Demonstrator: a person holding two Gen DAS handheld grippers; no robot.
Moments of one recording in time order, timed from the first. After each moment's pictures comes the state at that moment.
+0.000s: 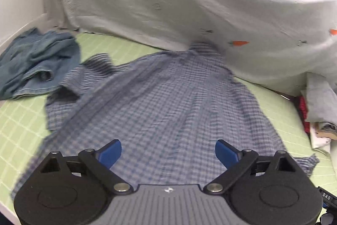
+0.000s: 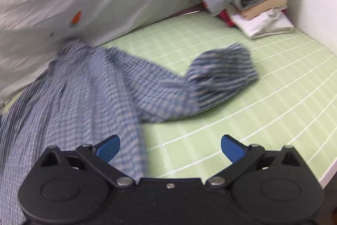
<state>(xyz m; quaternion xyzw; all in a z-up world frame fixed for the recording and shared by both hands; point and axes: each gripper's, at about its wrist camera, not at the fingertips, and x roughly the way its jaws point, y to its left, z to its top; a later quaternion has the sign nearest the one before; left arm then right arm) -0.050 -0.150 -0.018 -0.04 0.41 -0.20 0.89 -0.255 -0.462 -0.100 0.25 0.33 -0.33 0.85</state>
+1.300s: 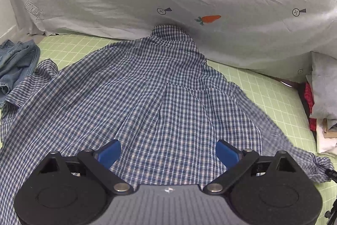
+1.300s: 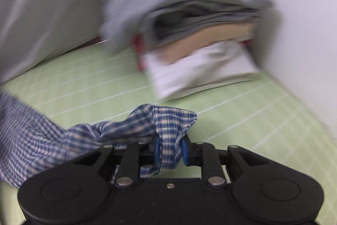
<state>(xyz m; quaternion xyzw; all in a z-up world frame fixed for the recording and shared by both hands) -0.029 -0.335 -0.035 0.00 0.45 -0.17 0.88 -0.248 -0.714 -0.129 0.18 0.33 -0.46 0.81</state>
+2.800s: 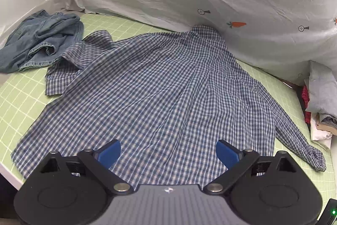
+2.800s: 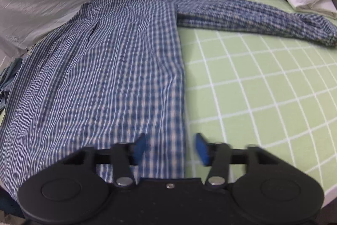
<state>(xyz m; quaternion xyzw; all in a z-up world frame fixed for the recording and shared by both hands) -0.091 -0.151 -0.025 -0.04 0.46 -0.17 0.87 -0.239 -0.408 -0.156 0.22 0.44 -0.19 0.85</state>
